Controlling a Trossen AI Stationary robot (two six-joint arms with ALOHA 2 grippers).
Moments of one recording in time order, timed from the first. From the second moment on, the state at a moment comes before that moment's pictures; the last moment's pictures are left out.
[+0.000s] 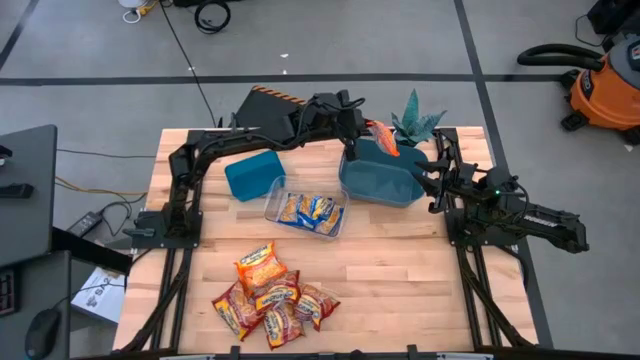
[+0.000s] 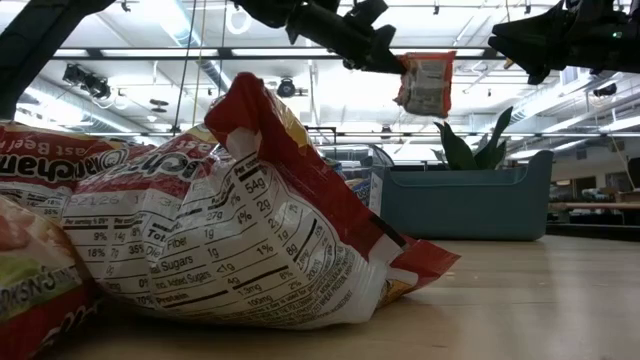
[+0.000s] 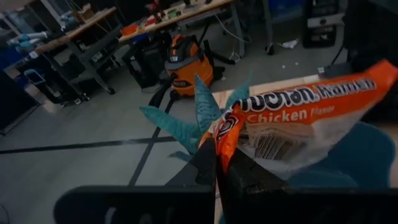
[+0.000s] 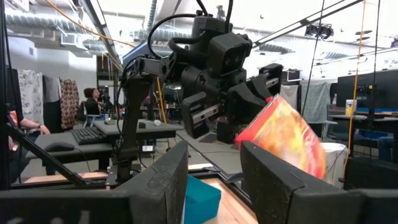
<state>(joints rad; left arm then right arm) 0.34 2.01 1.85 -0.07 -0.03 0.38 -0.33 0.08 0.14 0.26 -0.05 -0.02</state>
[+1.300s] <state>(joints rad) 0.31 2.24 1.84 -0.10 0.01 0.57 -0.33 0.08 0.14 0.26 -0.05 -0.02</state>
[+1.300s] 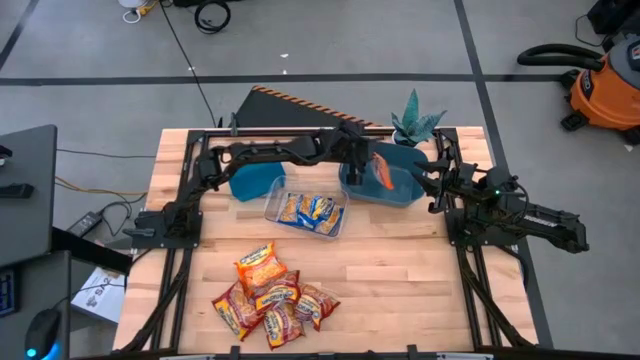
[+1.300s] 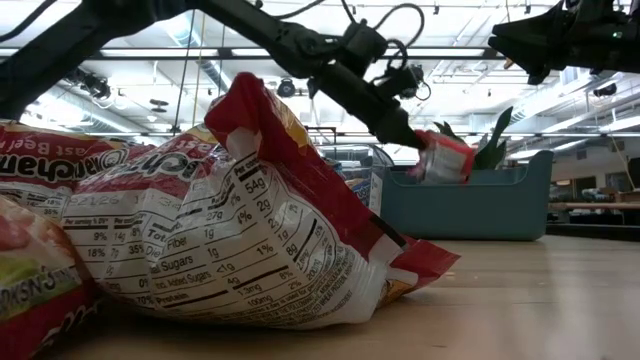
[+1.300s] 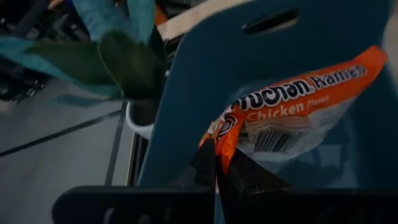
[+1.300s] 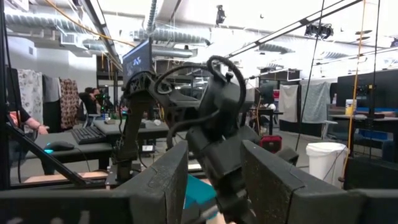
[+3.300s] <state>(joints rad) -0.51 1.71 1.45 -1.29 -0.23 -0.67 -0.33 0.08 0.14 0.26 -0.04 -0.05</state>
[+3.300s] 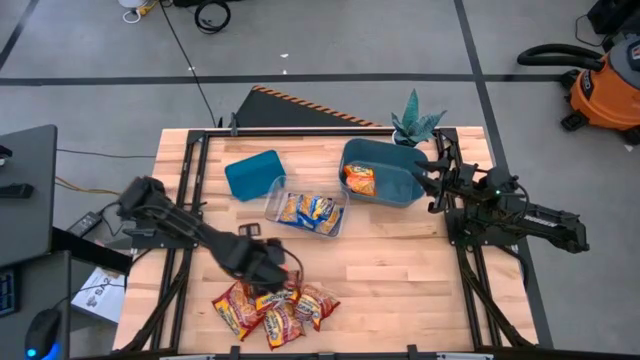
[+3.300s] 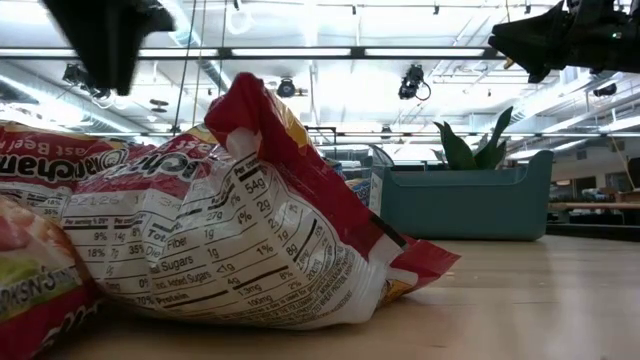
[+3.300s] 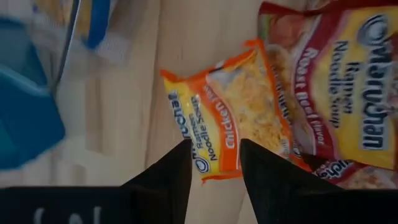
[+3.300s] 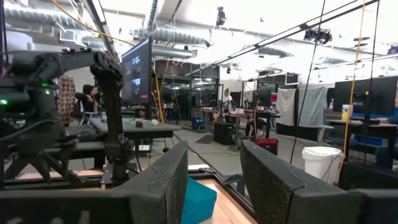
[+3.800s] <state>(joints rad) -0.33 1.58 1.00 -0.89 -0.31 -0.99 -0.33 0.08 0.14 0.30 -0.04 -0.06</state>
